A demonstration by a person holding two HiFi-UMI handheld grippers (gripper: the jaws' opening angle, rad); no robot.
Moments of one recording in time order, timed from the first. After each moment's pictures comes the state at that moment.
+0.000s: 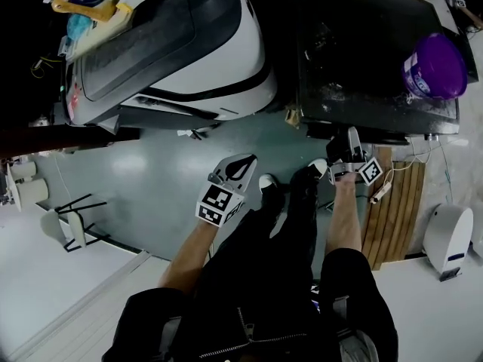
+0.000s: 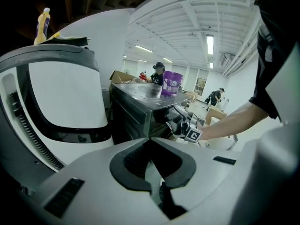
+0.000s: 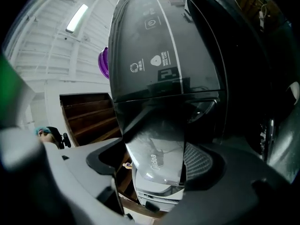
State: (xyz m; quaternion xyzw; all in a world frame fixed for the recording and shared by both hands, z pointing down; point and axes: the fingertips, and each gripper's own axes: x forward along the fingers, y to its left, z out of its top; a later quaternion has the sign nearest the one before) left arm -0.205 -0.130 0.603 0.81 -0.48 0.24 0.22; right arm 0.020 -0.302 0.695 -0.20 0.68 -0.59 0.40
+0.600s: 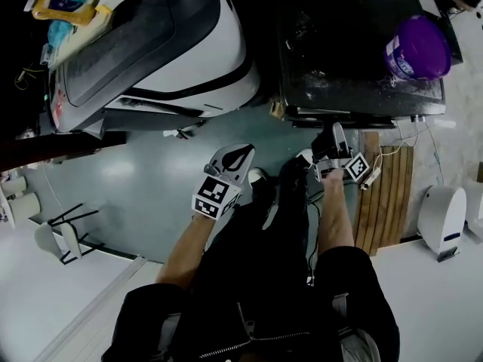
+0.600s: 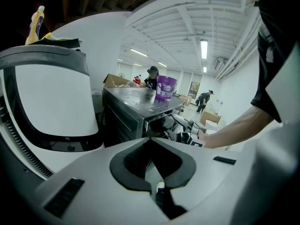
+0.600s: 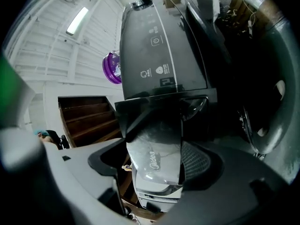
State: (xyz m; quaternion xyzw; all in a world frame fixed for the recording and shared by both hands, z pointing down) left arm -0.181 -0.143 0.593 0.84 -0.46 0.22 0.21; right arm 0.023 -0.273 0.696 -0.22 0.66 -0.59 0.41
